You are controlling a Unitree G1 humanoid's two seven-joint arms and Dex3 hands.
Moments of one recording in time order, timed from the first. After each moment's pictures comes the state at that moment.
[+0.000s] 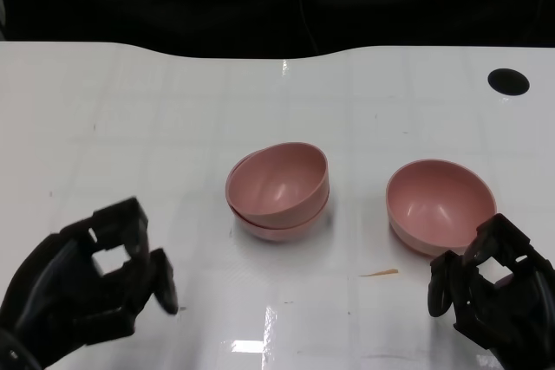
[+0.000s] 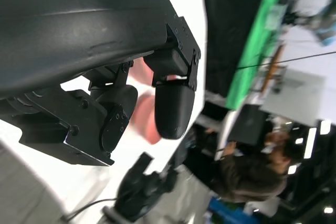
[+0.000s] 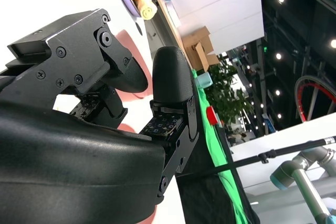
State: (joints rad) left arm 0.13 0.28 0.15 -0.21 -0.70 0.37 -0.51; right arm 0.08 0.16 -0.18 0.27 0.49 -0.30 0.53
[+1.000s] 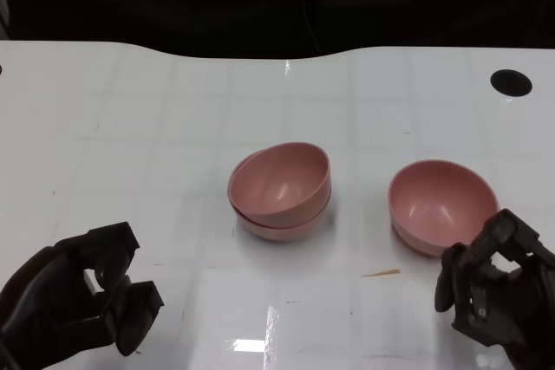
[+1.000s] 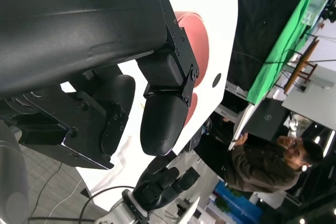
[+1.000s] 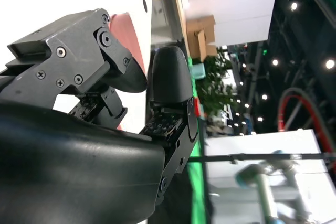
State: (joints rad) left arm 0.09 0.30 0.19 -0.09 -0.71 0.48 -0.63; right arm 0.05 0.16 -0.18 0.35 0.34 -0.61 0.49
